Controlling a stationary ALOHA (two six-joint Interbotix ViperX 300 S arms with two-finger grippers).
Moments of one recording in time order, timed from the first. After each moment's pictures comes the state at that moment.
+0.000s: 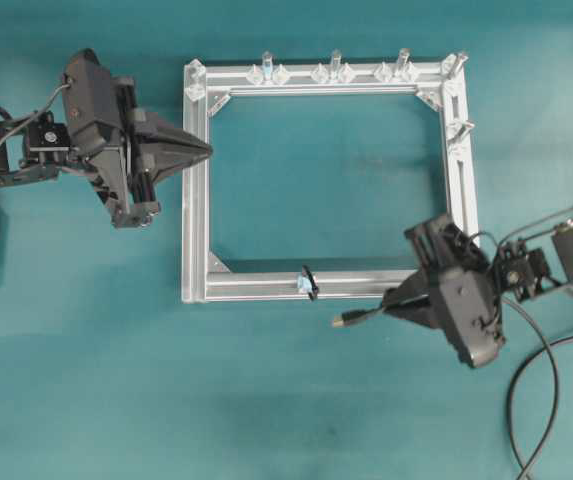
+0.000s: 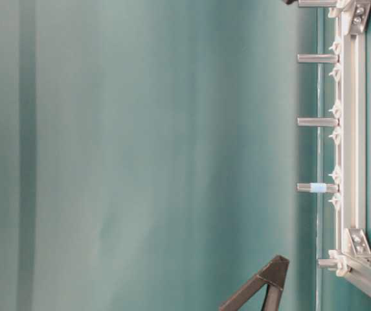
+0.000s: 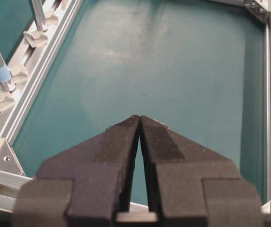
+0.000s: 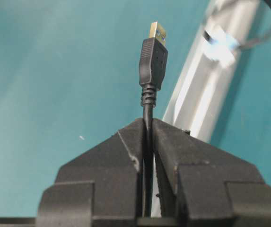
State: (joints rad) left arm 0.19 -0.27 1.04 -0.07 -0.37 0.00; right arm 0.20 -0.15 0.97 -0.14 -0.11 0.06
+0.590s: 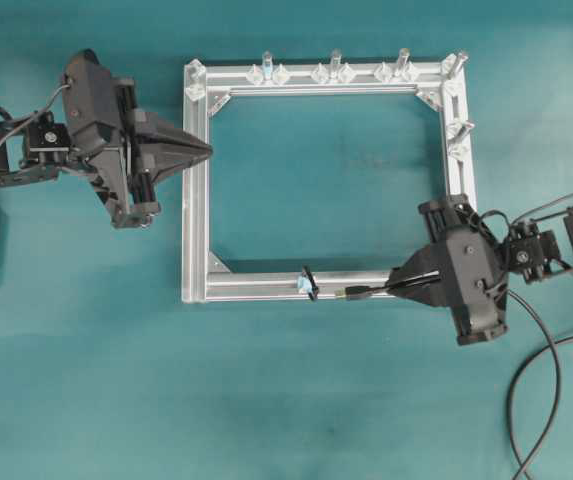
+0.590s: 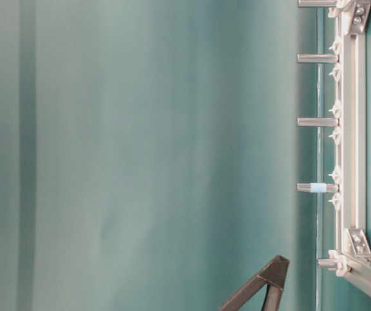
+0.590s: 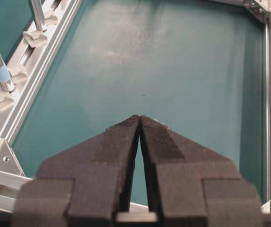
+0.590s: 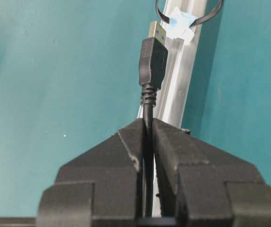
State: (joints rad) left arm 0.19 -0.27 1.04 -0.07 -0.37 0.00; right arm 0.16 -0.20 0.99 -0.14 -0.11 0.18
